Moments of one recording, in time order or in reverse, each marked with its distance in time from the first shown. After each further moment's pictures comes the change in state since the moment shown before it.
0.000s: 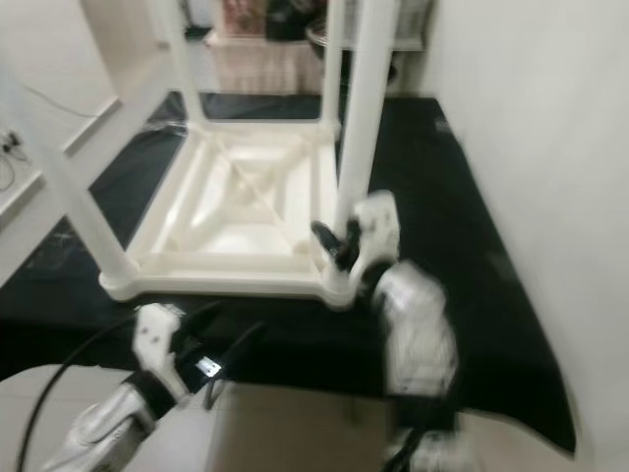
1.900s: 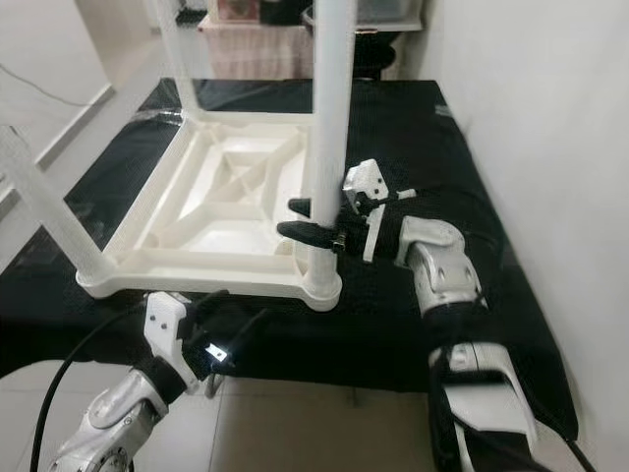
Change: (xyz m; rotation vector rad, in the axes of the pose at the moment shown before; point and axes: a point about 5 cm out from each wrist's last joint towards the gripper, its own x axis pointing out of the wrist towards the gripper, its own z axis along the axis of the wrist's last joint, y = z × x) left arm 0.007 -0.004 -0.001 -0.002 -0.002 -0.007; right arm 0.041 -0.027 0.041 -0.006 -0.085 0.624
